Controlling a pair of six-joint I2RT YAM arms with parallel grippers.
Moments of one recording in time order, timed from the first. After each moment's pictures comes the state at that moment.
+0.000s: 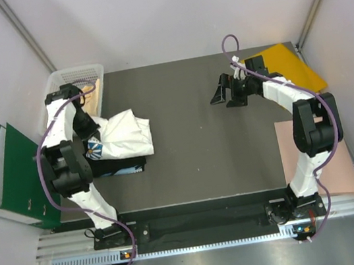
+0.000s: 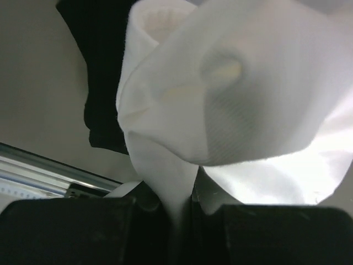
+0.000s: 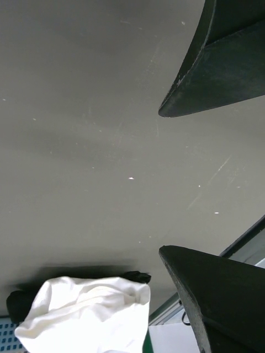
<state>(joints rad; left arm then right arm) 0.18 1.83 1.64 -1.26 -0.03 -0.43 0.16 1.84 1.33 -0.35 -0.62 0.37</state>
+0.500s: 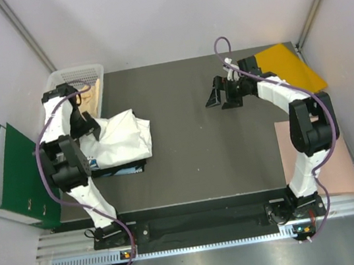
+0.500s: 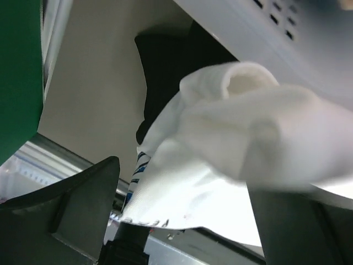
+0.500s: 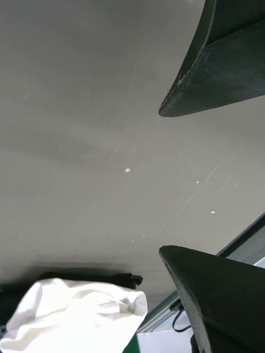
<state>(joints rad) 0.22 1.93 1.73 -1.31 -0.23 -0.41 0.21 1.85 1.35 -0.38 -0.61 0.34</state>
